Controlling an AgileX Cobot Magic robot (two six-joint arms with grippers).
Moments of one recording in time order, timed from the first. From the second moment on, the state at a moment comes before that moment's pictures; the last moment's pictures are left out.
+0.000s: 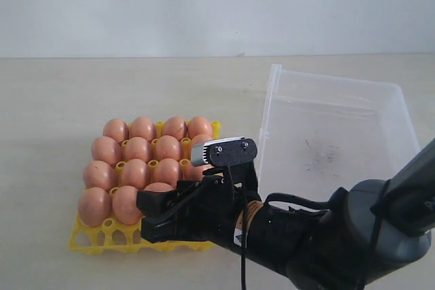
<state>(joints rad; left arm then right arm) -0.25 0.00 0.00 0.12 0.36 -0.05 0.91 1.99 -0.62 -0.04 -0.97 0.55</state>
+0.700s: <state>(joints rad) -0.25 0.00 0.00 0.12 0.36 -0.05 0.94 1.82 -0.59 -0.03 -0.72 0.43</state>
